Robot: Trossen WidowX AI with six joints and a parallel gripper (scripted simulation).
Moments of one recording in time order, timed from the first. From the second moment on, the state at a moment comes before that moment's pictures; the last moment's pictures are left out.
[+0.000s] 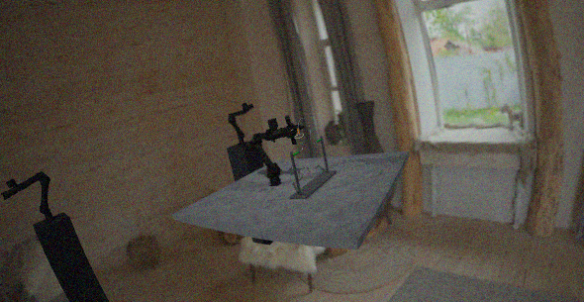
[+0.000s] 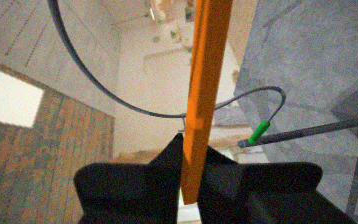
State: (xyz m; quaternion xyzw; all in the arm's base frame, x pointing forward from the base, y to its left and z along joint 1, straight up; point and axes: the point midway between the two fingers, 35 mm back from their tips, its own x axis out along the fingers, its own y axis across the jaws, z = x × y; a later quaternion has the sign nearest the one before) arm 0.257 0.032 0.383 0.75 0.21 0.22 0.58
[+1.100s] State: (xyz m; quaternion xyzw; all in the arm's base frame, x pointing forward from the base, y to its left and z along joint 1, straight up) arm 0.256 0.034 0.366 0.60 0.26 0.16 0.74
